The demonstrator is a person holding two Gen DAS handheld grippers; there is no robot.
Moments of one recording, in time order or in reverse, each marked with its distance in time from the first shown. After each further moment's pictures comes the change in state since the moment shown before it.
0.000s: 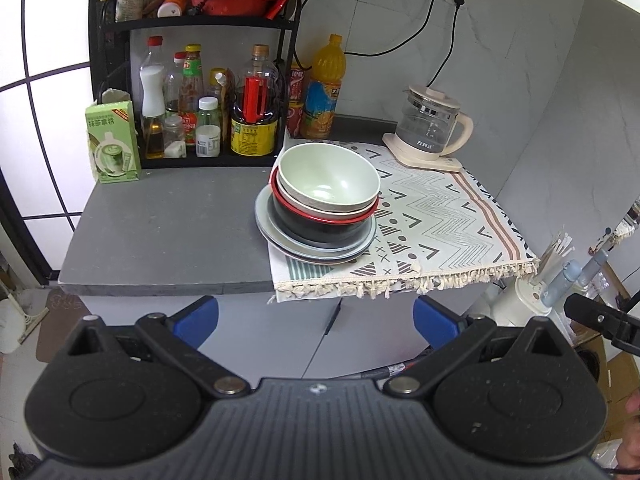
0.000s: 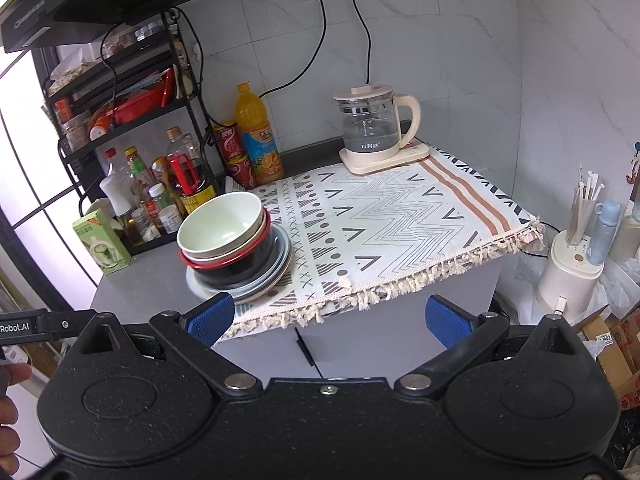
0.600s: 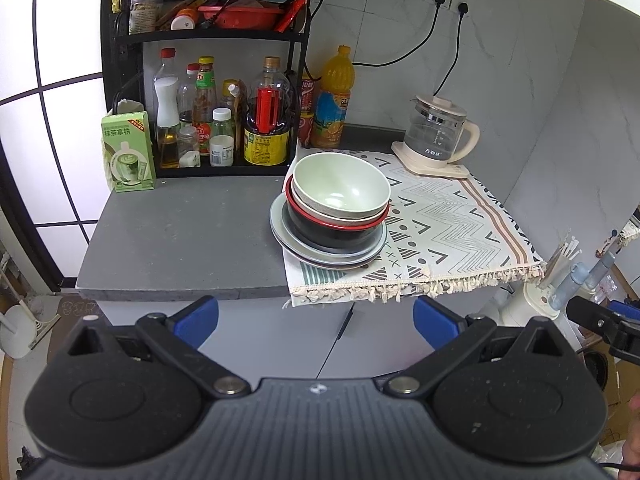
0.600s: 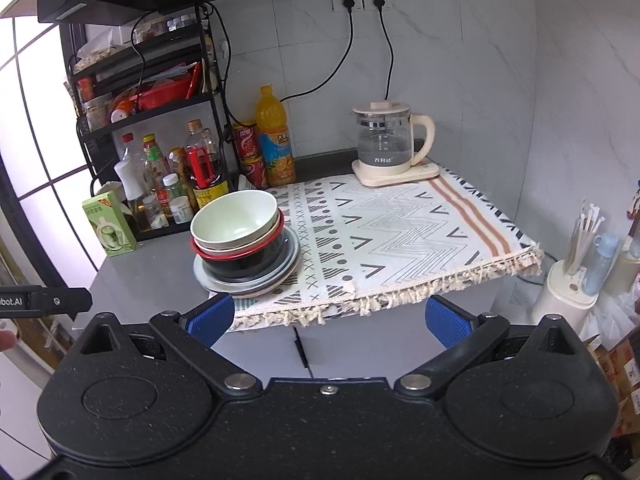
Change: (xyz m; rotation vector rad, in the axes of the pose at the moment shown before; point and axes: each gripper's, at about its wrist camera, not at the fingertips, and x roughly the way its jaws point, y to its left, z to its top) left arm -0.015 0.007 -0.002 0.006 -0.026 0.027; right arm -0.014 0.015 -0.005 -0.092 -0.032 -0.001
